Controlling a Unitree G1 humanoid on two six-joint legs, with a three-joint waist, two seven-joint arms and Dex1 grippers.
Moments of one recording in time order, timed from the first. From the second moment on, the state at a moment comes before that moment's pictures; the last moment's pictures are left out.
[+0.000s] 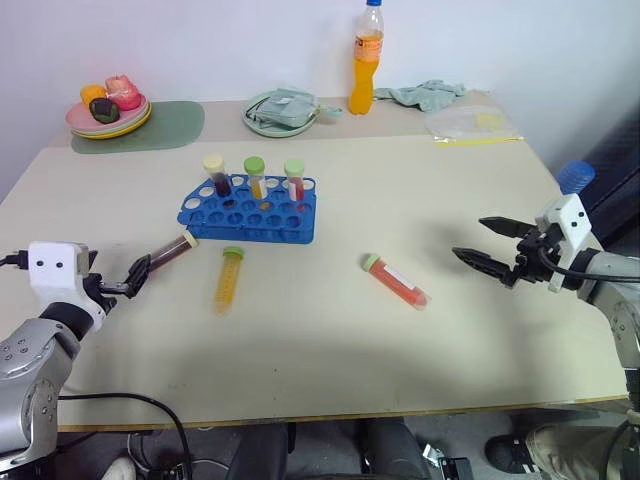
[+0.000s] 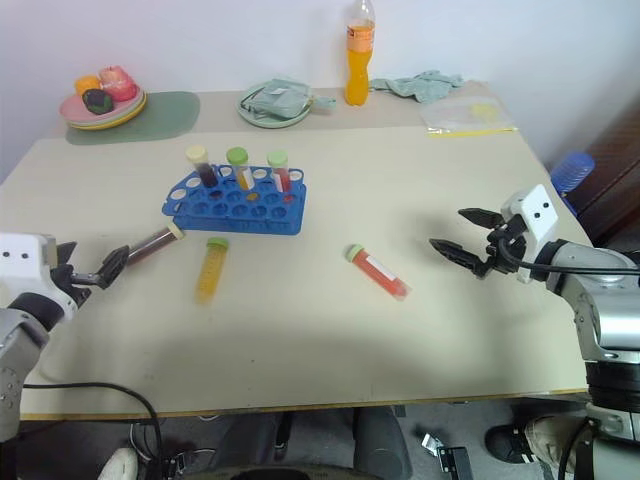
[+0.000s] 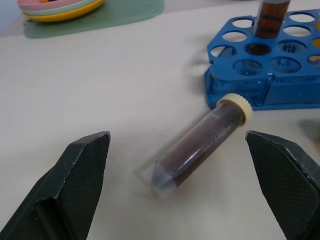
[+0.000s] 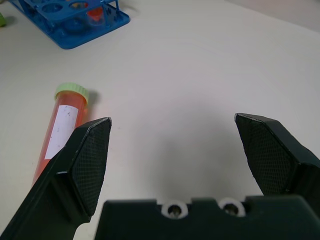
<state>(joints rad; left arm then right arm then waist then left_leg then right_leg) 0.10 0.57 0.54 -0.39 -0.47 0.61 -0.32 -0.25 -0.84 -0.25 -0.02 0.42 0.44 0.95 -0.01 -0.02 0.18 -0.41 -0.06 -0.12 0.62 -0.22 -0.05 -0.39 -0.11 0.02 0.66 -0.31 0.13</state>
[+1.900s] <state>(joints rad) 0.05 0.62 -0.06 -0.51 -0.47 0.46 -0.76 -0.97 -0.71 0.47 -0.03 0.60 1.61 0.55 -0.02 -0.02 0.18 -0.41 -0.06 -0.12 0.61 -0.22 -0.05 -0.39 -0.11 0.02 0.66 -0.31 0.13</state>
